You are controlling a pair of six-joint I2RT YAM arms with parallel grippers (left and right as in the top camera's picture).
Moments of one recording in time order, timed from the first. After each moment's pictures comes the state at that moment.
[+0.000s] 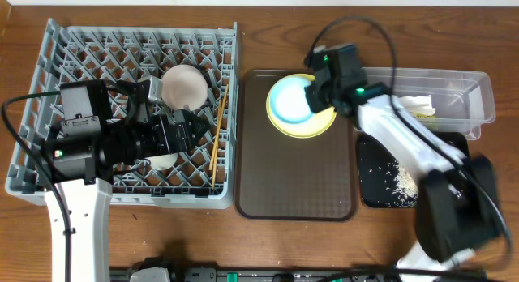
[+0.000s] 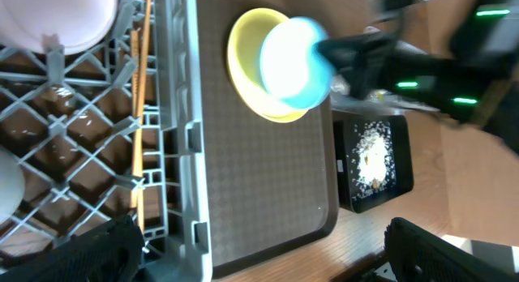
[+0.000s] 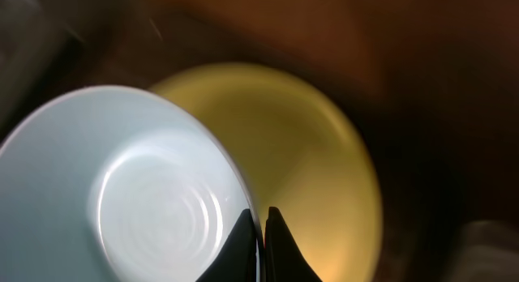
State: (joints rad) left arm 0.16 1.18 1.22 -1.10 0.72 -0.09; right arm 0.36 1.80 1.28 -0.36 -0.11 -0.04
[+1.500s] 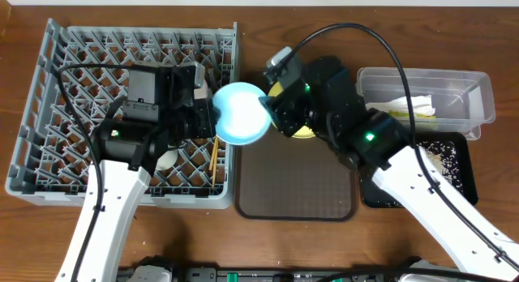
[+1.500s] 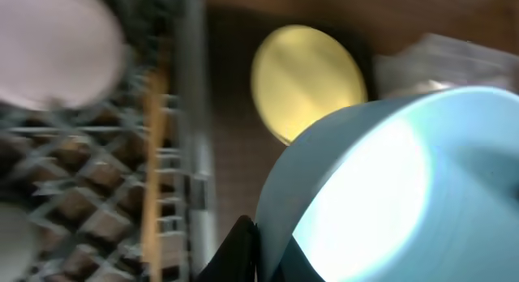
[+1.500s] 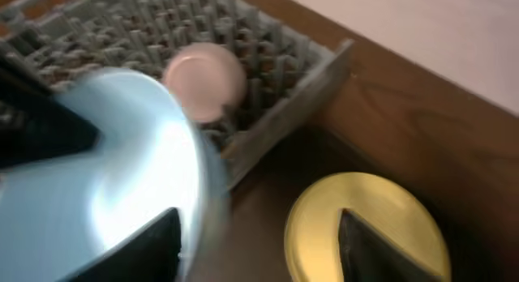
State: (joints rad) left arm -0.17 1.26 1.22 -0.86 0.32 -0.30; right arm 0.63 1.44 1.34 -0.51 -0.09 0.03
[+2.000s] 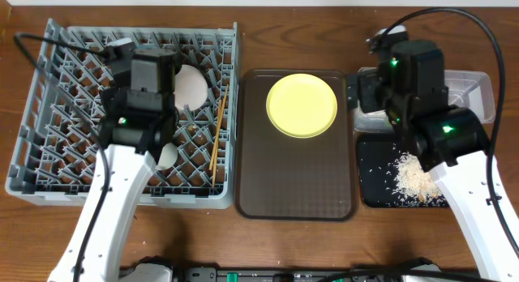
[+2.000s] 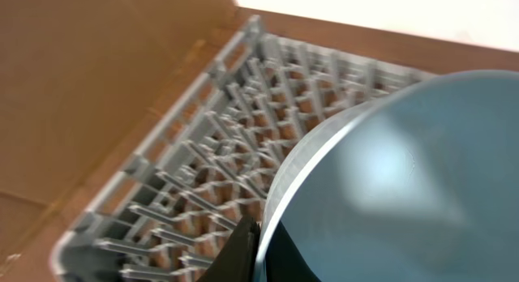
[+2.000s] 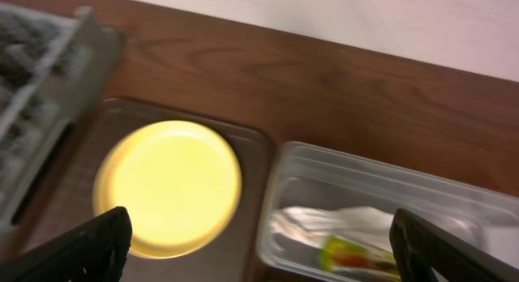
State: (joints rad) left arm -0.17 1.34 1.22 -0.69 -0.78 -0.28; right arm 0.29 1.33 1.34 -0.70 0.16 0.04
